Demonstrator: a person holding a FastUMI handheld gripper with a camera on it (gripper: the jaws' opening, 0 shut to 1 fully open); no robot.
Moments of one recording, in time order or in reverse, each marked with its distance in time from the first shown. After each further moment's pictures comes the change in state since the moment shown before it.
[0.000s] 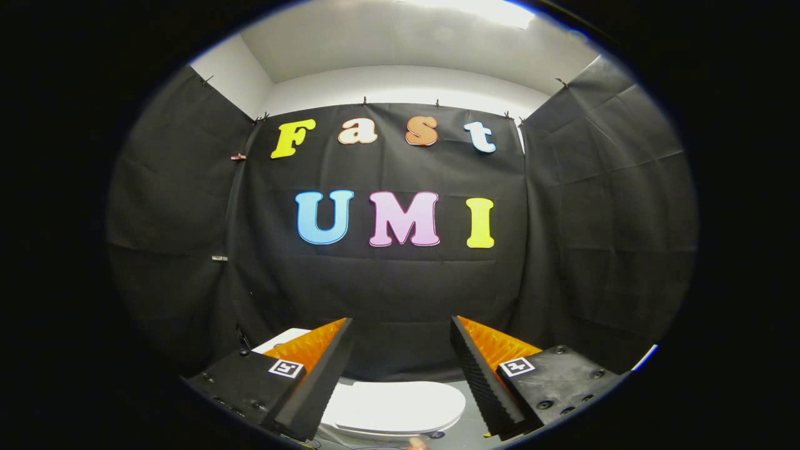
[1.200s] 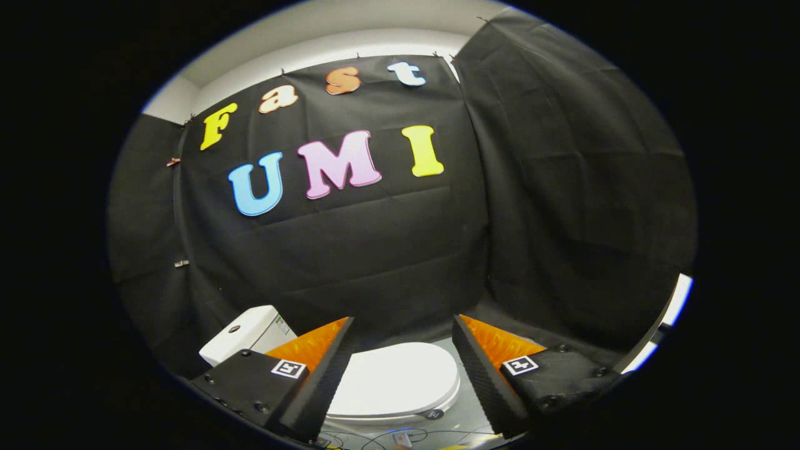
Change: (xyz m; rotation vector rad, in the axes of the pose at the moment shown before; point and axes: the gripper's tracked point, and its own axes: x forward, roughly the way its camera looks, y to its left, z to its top) arm 0.053 -0.138 -0.177 0.281 0.260 -0.165
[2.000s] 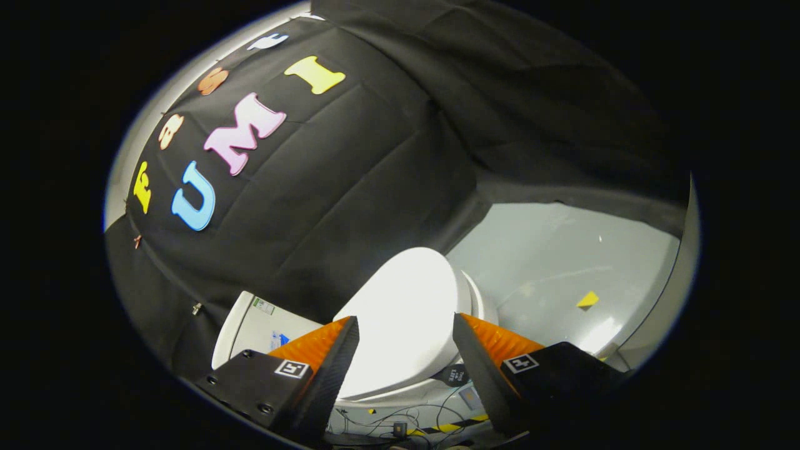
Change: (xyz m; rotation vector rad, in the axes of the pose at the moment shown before) arm 0.091 -0.105 -0.230 0.508 0.387 -0.020
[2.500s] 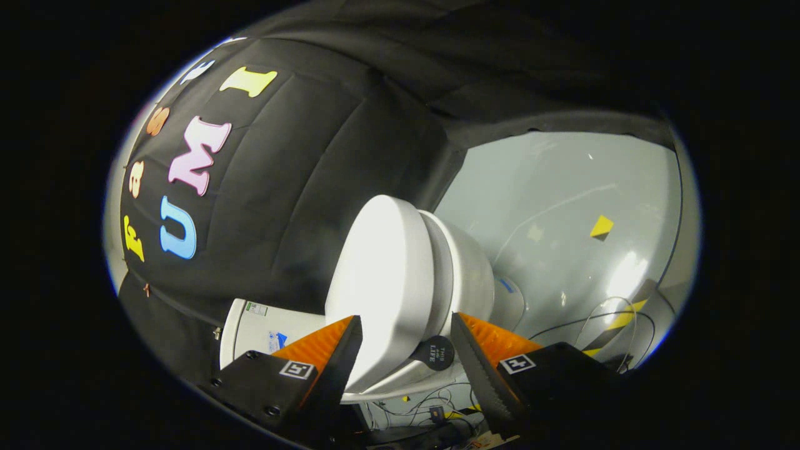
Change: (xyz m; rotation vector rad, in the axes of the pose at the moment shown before) arm 0.038 -0.064 -0.068 0.256 0.120 0.002
